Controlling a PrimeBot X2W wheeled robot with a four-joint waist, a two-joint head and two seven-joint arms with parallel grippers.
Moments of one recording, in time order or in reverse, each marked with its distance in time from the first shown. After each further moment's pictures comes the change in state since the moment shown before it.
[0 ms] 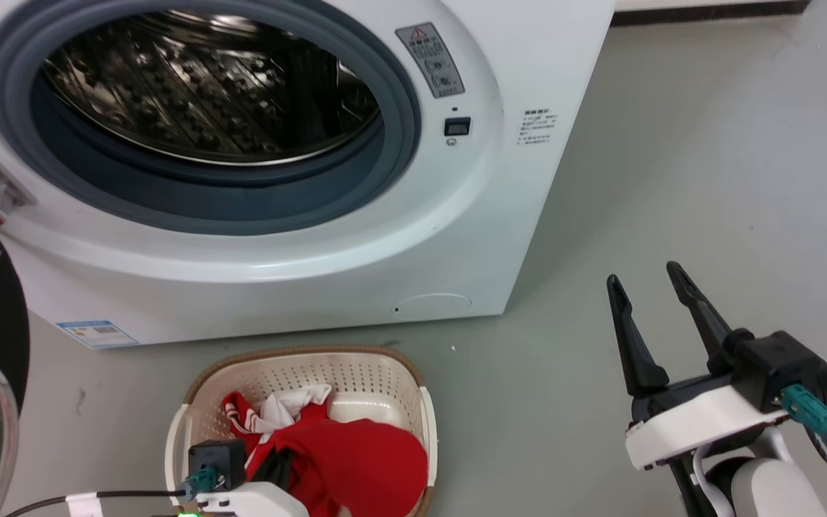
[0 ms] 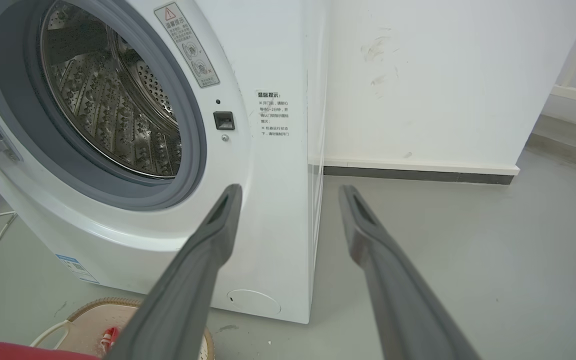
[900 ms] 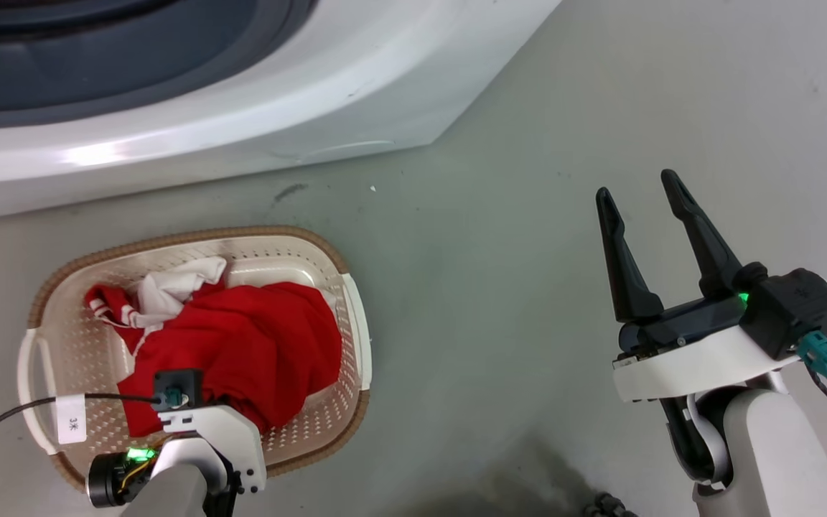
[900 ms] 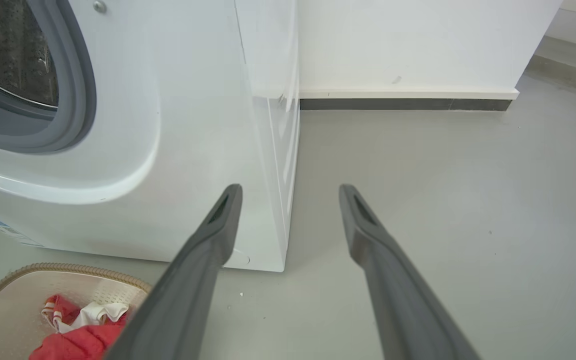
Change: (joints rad) left arm -0.498 -0.064 0.004 0.899 0.007 -0.107 -0.215; right arm -0.174 0.000 0.049 0.009 0.043 0.000 -0.085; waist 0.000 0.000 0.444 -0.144
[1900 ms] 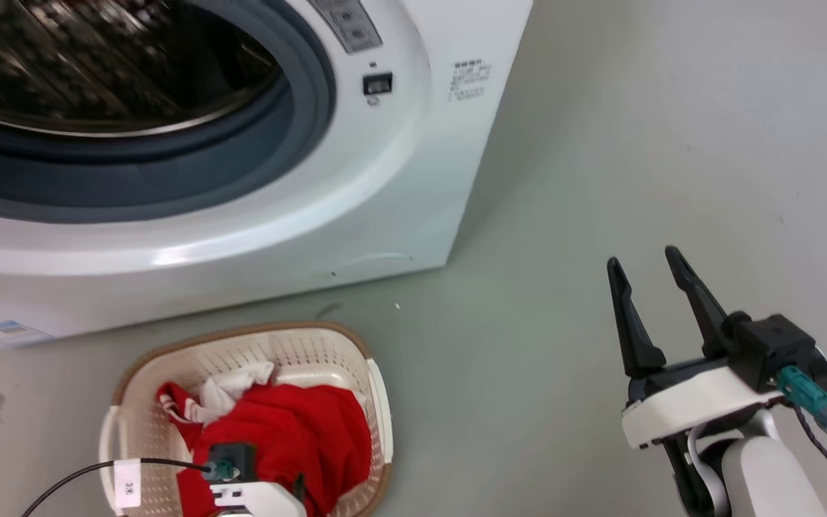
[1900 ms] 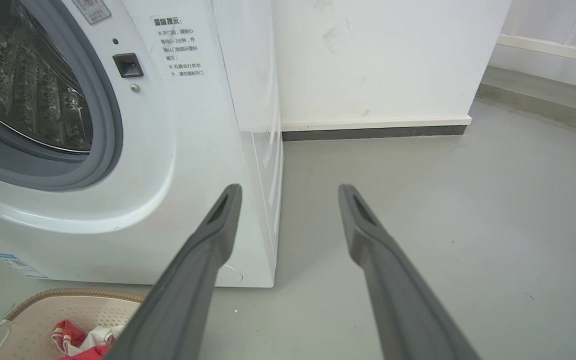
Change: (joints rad) left arm 0.093 -0.083 -0.049 0.099 -0.026 -0.087 0.018; right arm 0.076 0.001 -0.043 0.122 -0.004 0.000 0.001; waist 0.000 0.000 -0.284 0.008
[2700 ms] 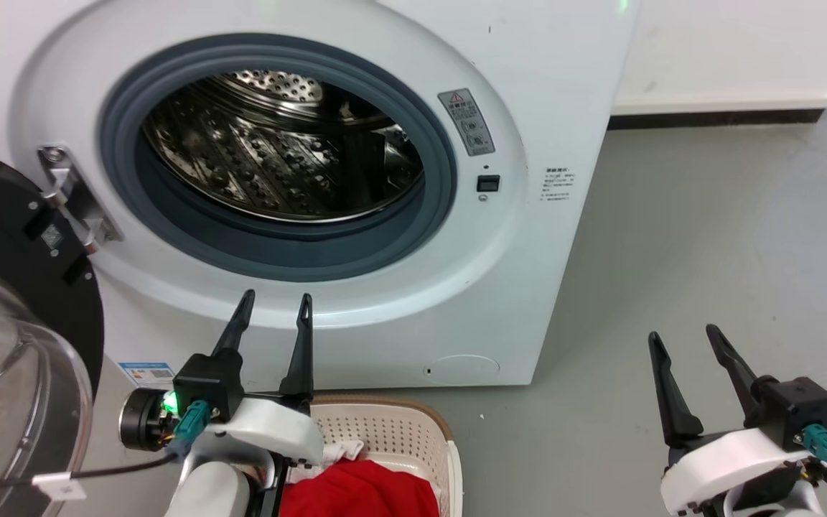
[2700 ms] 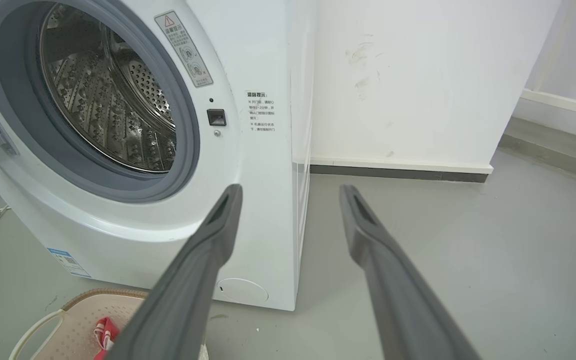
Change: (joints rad) left arm 0.219 0.059 0.167 -0.998 0.280 0.114 -0.040; right arm 0.194 0.000 -0.098 -0.097 -0.066 0.000 0.113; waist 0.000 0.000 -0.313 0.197
